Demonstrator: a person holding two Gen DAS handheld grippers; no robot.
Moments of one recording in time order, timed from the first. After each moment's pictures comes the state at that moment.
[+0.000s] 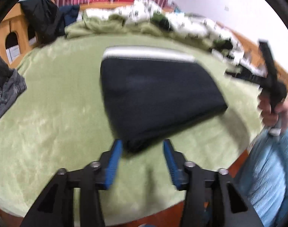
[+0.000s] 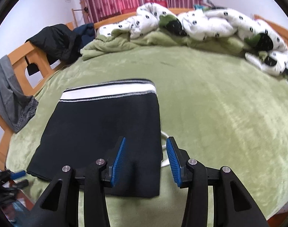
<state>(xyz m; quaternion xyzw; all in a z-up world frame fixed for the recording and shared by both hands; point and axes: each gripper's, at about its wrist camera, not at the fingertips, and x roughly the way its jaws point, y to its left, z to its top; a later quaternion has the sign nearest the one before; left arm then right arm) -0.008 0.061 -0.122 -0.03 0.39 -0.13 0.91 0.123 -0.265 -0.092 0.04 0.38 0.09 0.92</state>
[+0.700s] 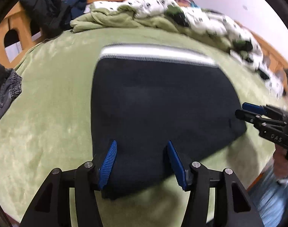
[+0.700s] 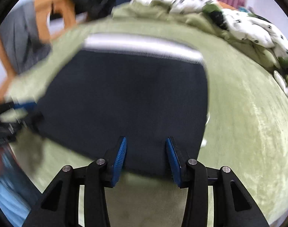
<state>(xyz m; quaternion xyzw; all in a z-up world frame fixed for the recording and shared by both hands) 0.068 0.021 -0.135 -0.04 0.42 -0.07 0.90 0.113 -0.208 -0.127 -0.07 0.43 0.16 0.88</state>
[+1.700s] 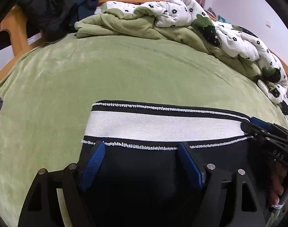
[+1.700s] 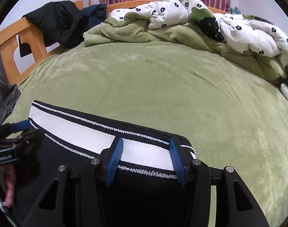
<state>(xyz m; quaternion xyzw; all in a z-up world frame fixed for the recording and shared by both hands) 0.246 0.031 -0.155 -0.07 0.40 -0.01 0.91 0.304 -0.200 -0.144 -0.03 0.41 0.13 0.90</state>
